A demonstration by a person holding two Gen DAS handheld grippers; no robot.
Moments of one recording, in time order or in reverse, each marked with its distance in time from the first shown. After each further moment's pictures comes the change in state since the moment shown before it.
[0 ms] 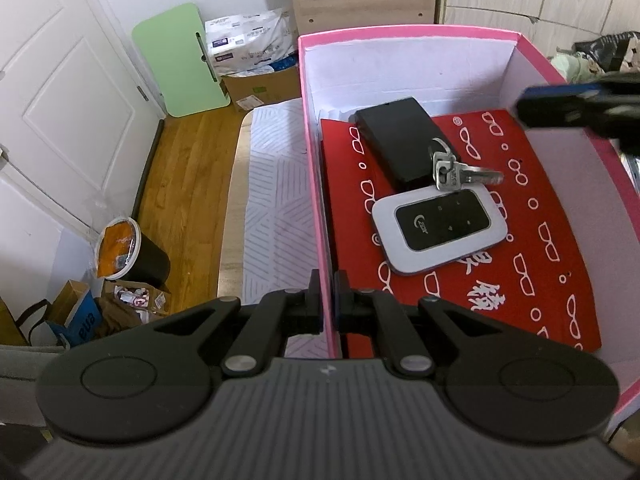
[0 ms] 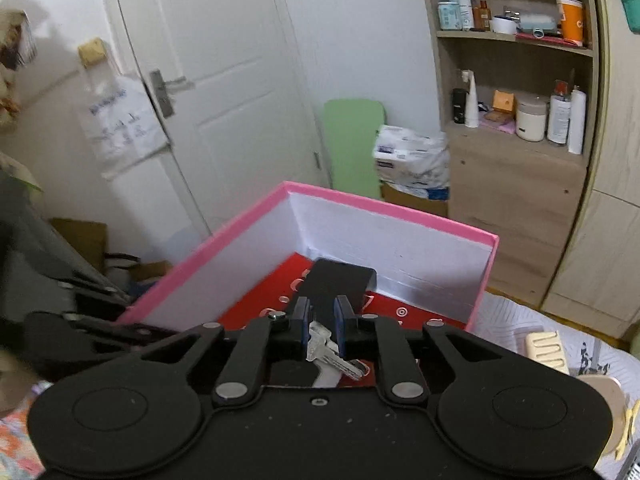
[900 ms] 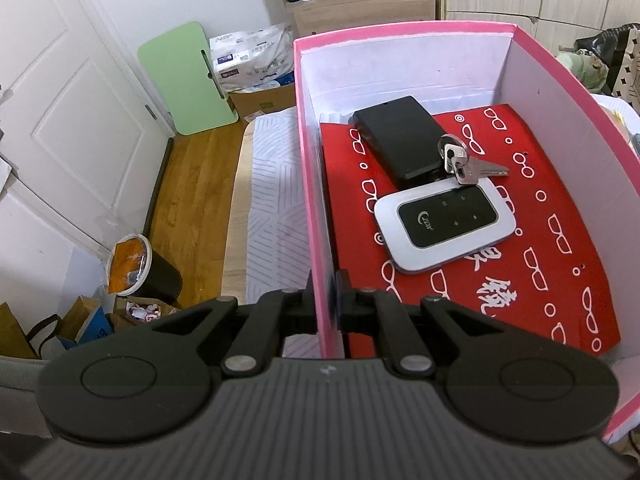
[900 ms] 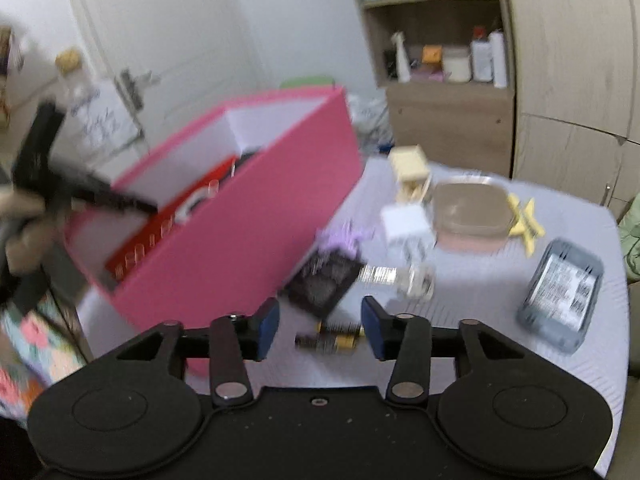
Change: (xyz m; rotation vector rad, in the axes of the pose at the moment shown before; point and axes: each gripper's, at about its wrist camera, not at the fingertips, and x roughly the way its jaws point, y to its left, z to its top) left arm 0.002 -0.010 -0.011 0.029 -0.053 0.046; right arm -0.085 -0.054 -0.134 0.095 0.056 -0.082
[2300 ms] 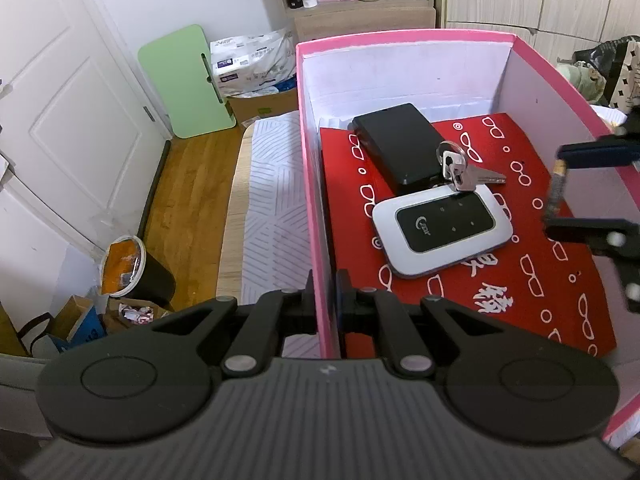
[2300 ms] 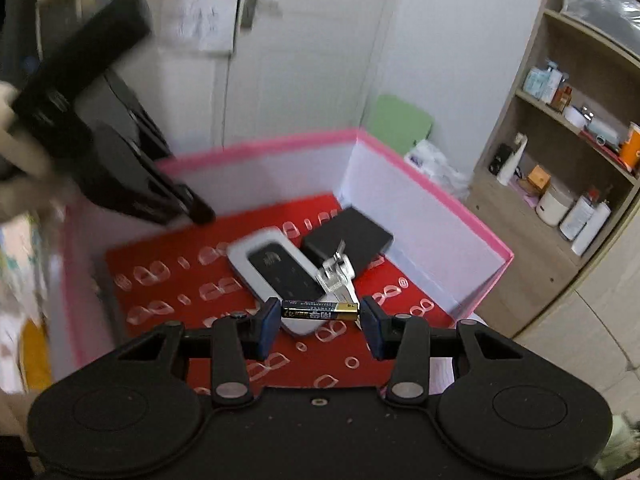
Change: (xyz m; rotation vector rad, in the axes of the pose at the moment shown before) left arm -0.001 0.003 -0.004 -0.028 -0.029 -0.021; right arm 0.073 0.109 0.085 -0.593 0.044 -0.046
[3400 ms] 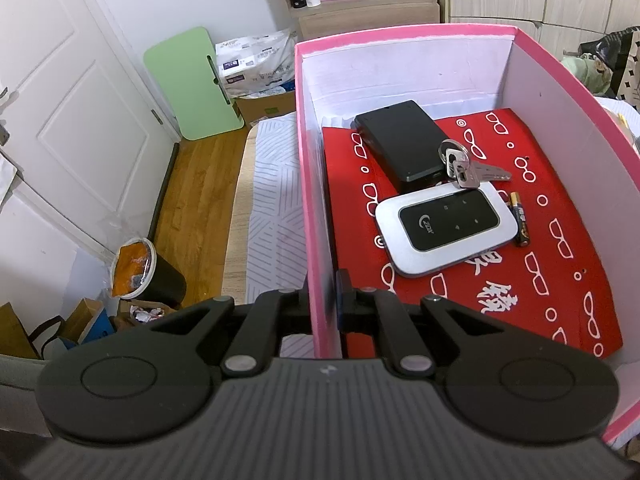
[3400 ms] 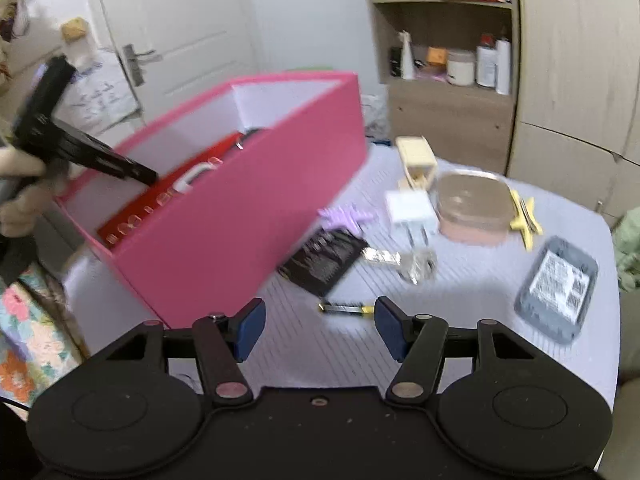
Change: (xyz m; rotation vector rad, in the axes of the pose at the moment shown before) left arm 0.002 -0.009 0.002 0.025 0.007 0.042; right arm -0.067 -0.027 -0.145 0.534 -0.017 -0.009
